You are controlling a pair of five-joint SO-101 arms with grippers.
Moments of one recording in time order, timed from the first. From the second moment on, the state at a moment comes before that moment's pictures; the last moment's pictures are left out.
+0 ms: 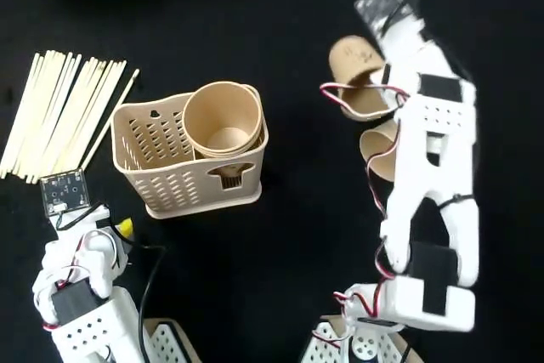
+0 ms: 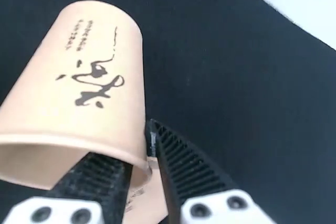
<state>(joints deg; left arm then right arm) -34.0 -104.3 94.2 70.6 -13.8 10.2 -3.7 6.6 51.6 35.8</state>
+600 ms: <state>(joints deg) -34.0 -104.3 94.2 70.6 -13.8 -11.8 -14.6 -37.6 99.1 11.6</state>
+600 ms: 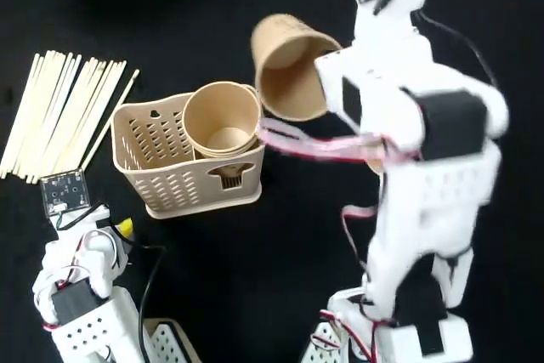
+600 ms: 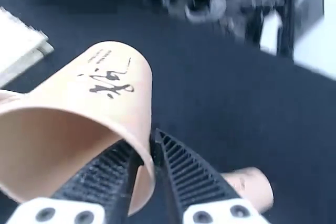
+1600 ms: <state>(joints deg) -34.0 -104.3 94.2 70.6 -13.8 -27.3 -24.1 -15.7 98.7 10.8</state>
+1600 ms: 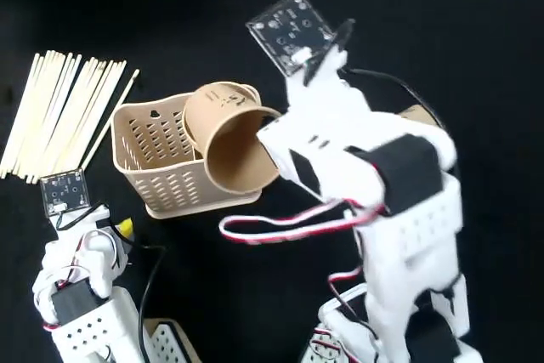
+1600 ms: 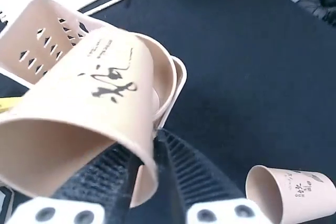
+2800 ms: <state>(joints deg) -34.0 -104.3 94.2 70.6 -13.8 -36.4 -9.1 -20.5 88.5 12.3</state>
